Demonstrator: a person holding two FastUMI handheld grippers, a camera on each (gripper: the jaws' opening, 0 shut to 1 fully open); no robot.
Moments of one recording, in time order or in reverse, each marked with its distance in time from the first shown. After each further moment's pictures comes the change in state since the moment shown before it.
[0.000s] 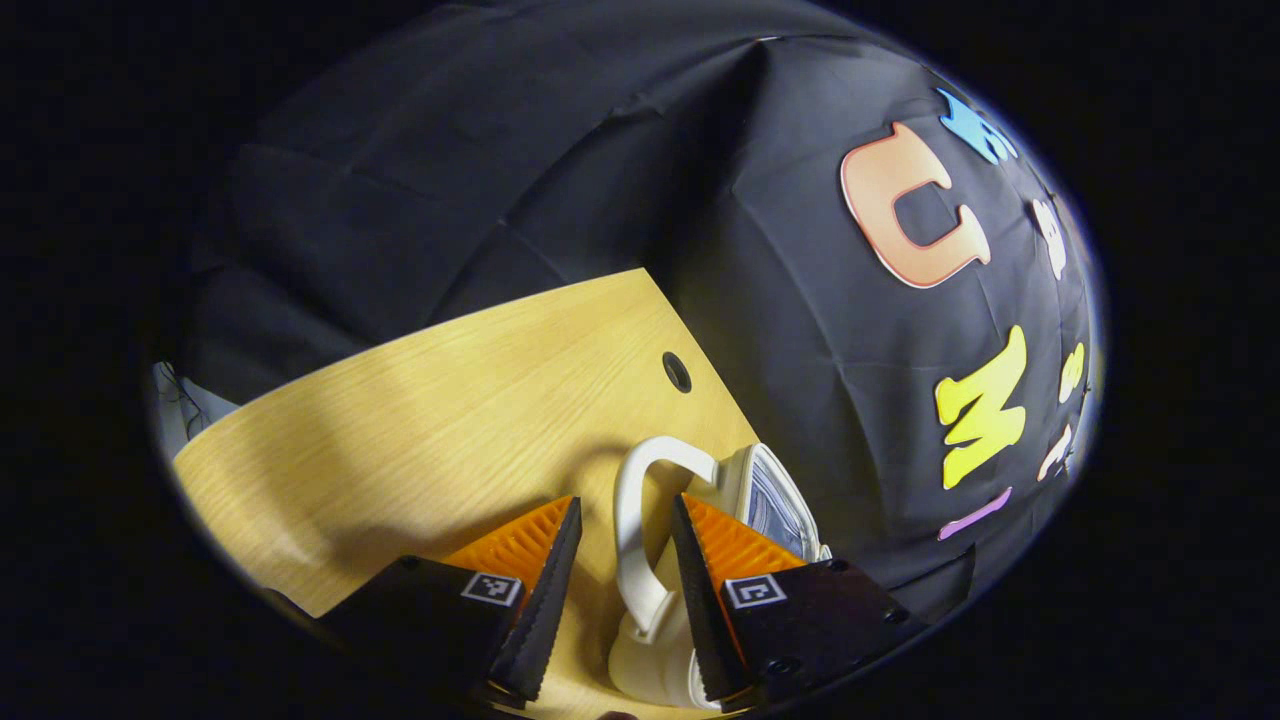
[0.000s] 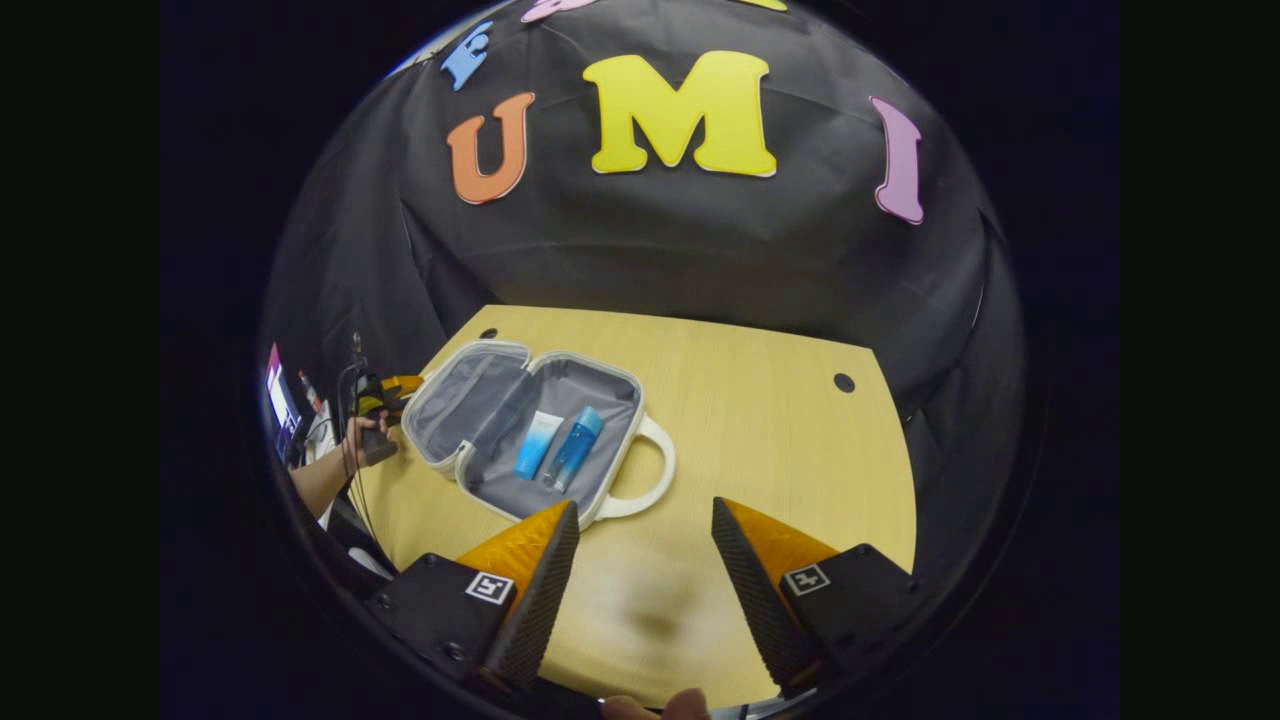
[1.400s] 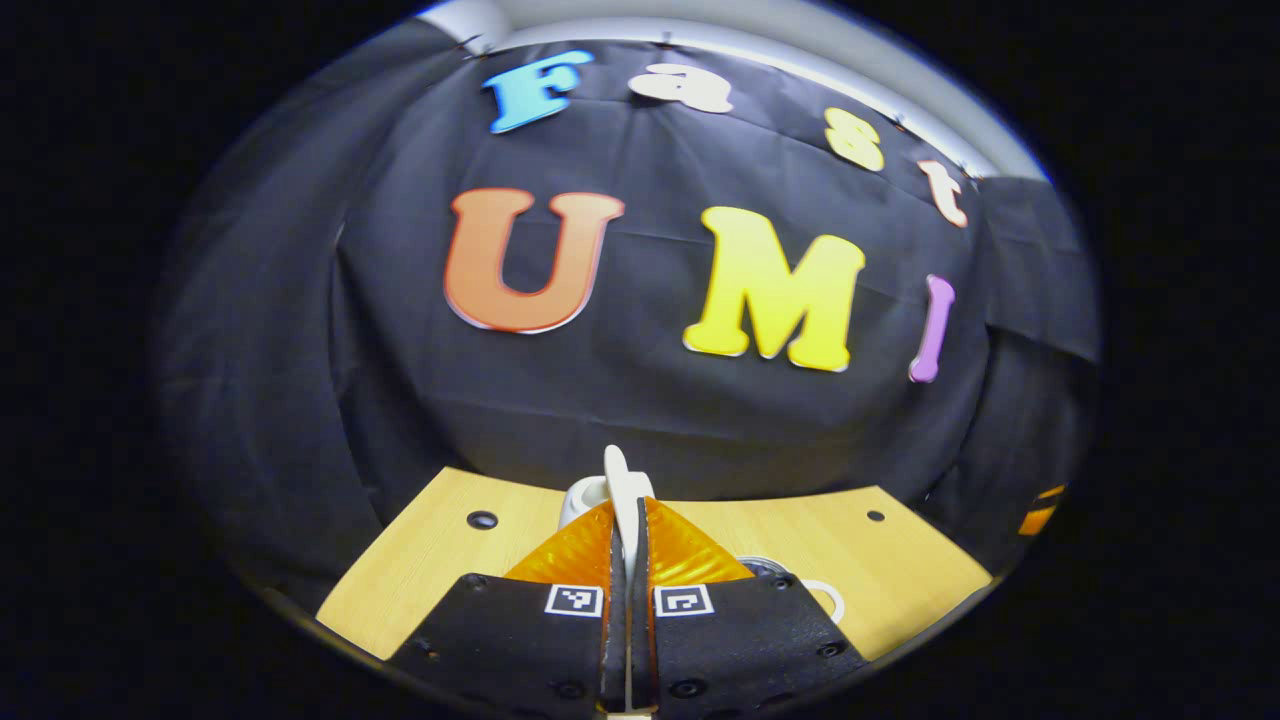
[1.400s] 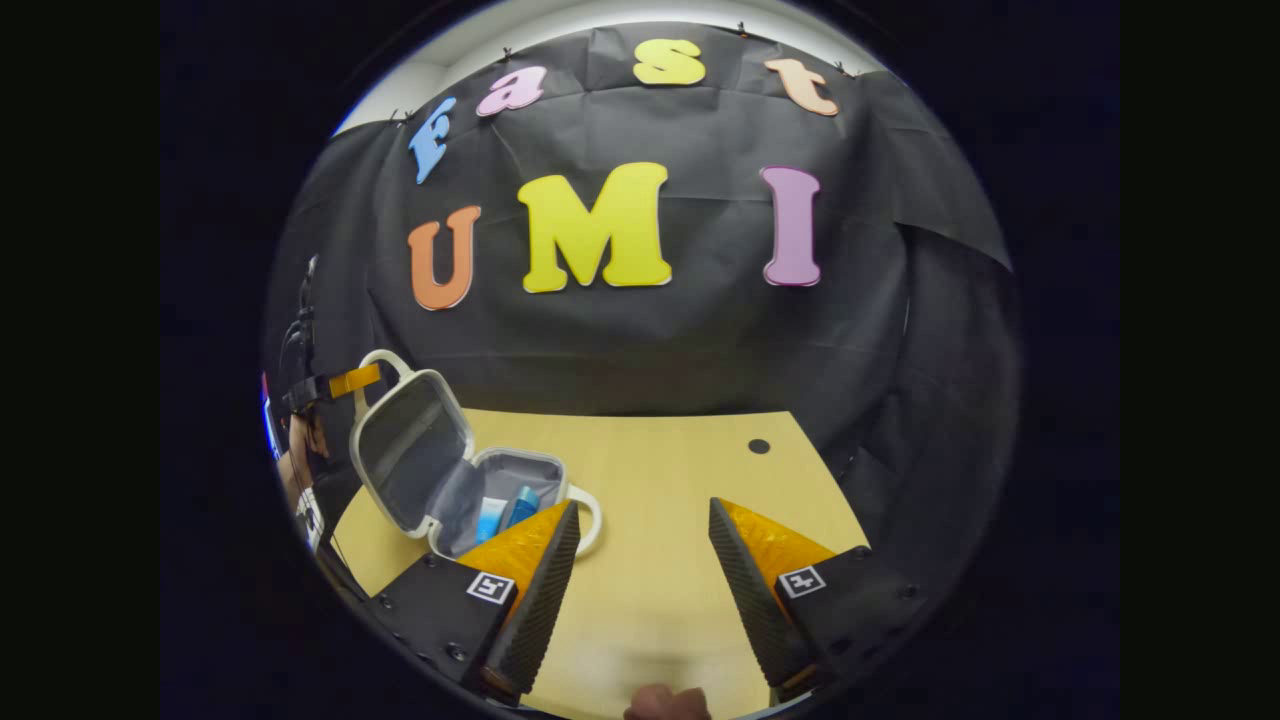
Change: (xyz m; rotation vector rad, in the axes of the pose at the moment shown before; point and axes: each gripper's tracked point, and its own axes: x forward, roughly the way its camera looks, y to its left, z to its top) left arm -0.097 -0.327 -0.073 0.968 -0.287 -0.106; right arm -0.093 -0.084 0.021 0.108 -0.375 -0.206
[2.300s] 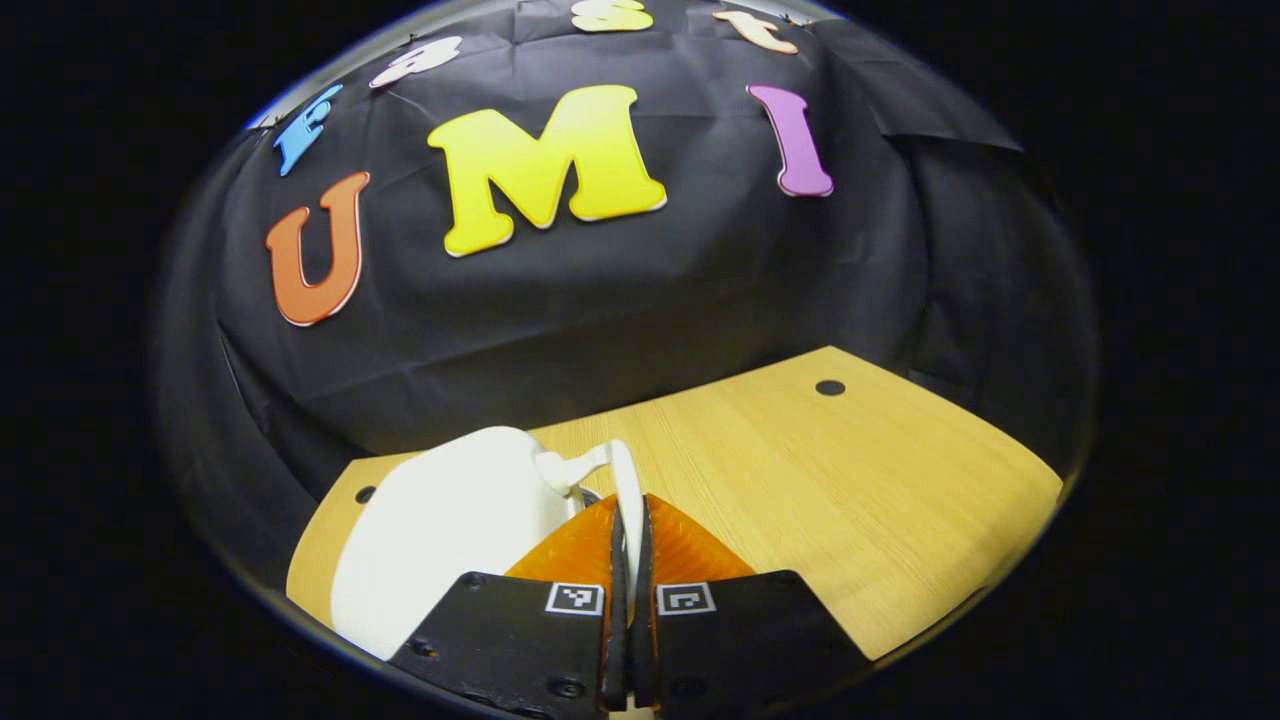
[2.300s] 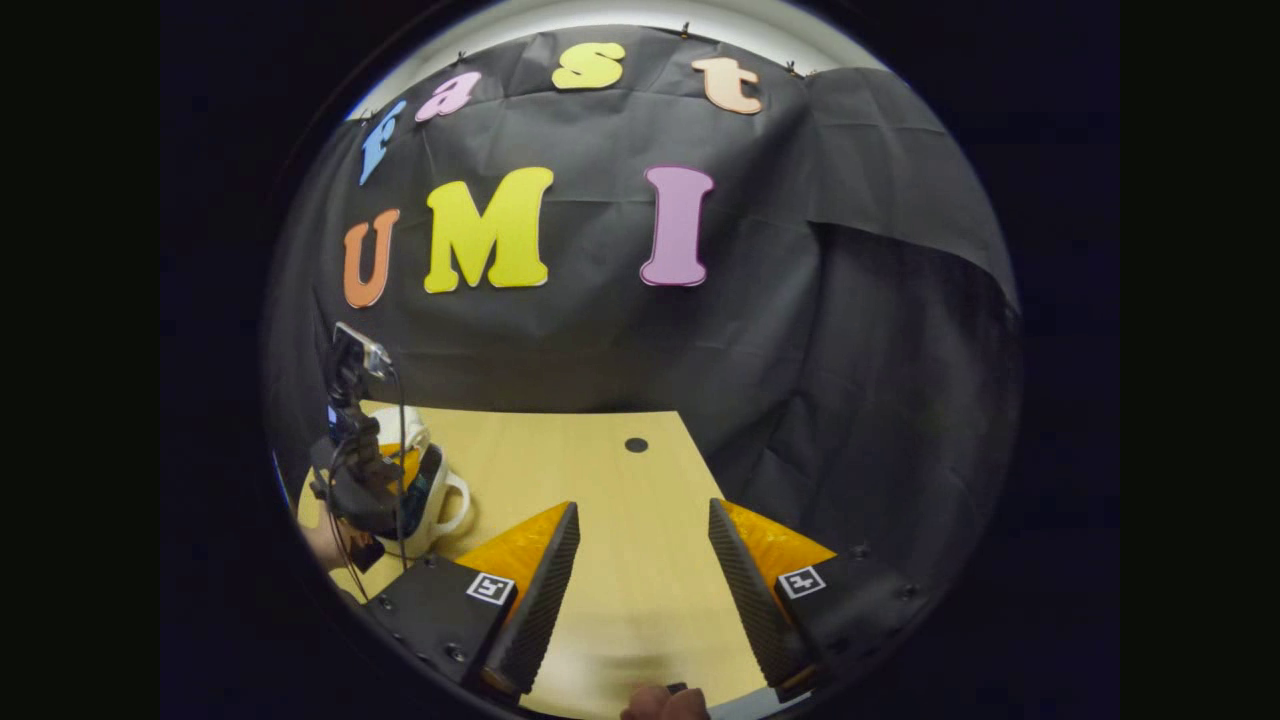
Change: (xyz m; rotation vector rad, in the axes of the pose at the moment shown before) left arm 0.078 -0.232 -0.187 0.297 0.250 -0.032; right arm -0.026 -0.163 0.006 -0.018 0.016 -0.232
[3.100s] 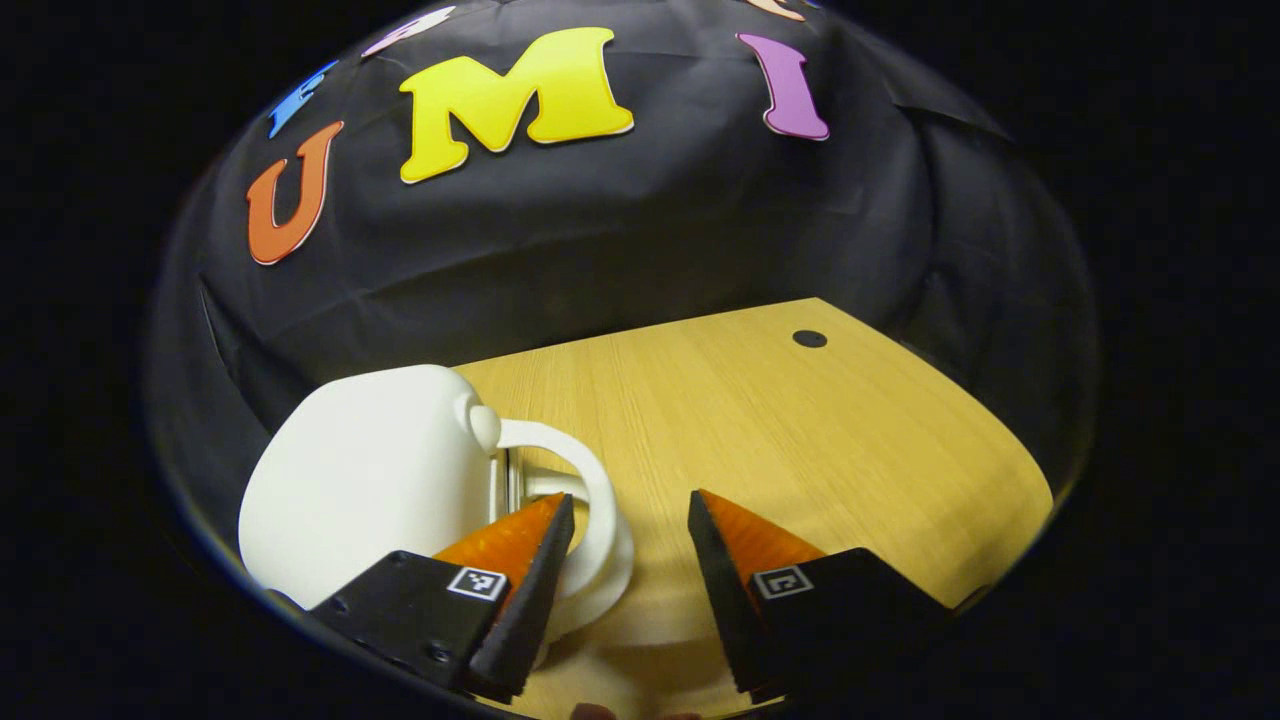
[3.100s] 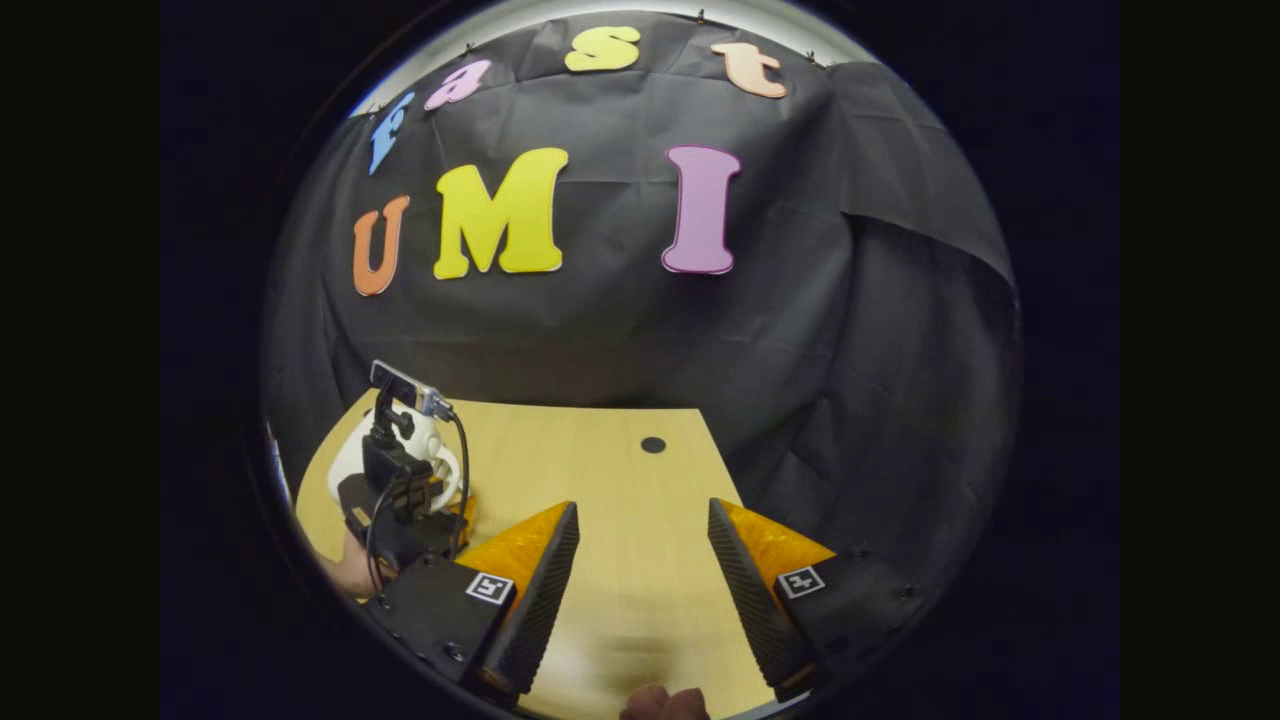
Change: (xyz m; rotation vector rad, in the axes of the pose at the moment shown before) left arm 0.014 -0.068 -0.026 -0.099 0.103 -0.069; right arm 0.047 0.023 0.009 -0.023 0.021 0.110
